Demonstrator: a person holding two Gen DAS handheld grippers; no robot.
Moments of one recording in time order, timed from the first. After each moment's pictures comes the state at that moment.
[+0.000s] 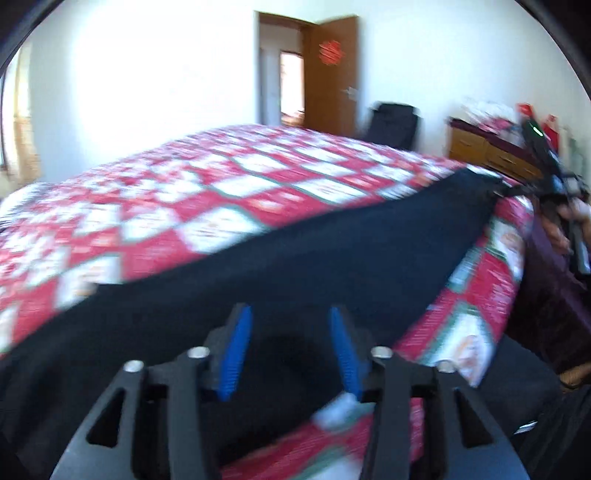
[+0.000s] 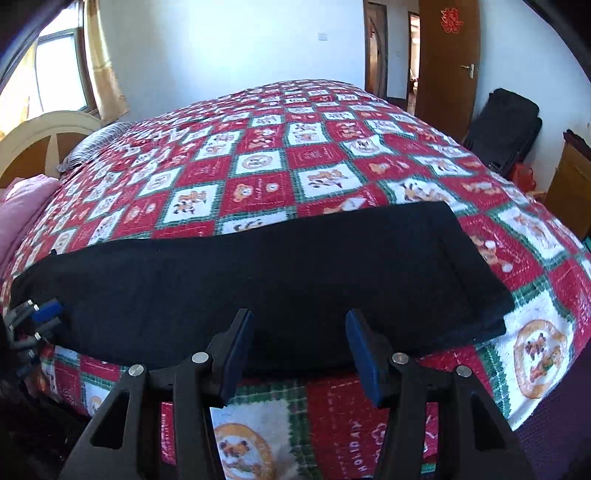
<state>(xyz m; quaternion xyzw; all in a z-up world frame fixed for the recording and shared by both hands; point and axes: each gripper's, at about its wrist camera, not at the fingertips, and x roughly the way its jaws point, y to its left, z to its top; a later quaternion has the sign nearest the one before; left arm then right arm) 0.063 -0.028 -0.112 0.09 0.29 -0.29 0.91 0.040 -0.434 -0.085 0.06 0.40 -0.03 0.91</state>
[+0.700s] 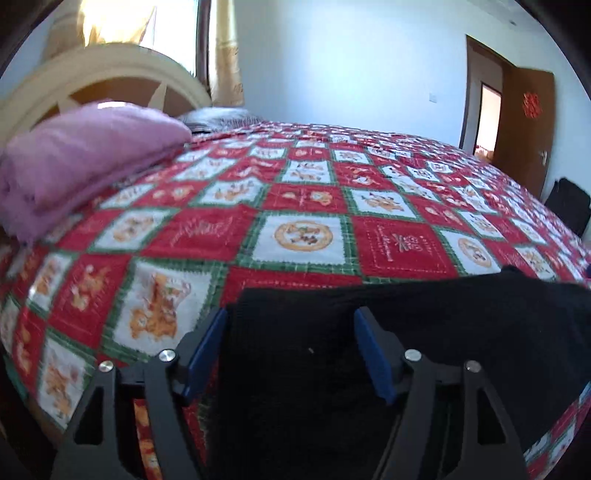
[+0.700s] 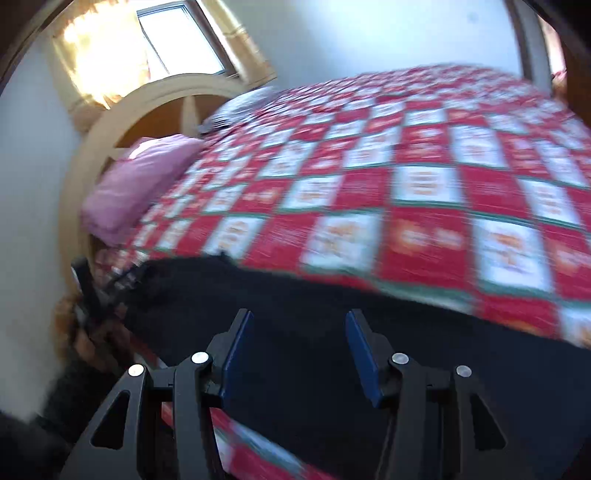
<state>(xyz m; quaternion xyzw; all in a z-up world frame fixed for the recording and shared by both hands) 0.129 0.230 -0.148 -0.04 0.32 0.04 0.95 0.189 -0.166 -0.084 0.10 0.44 0.29 0.84</state>
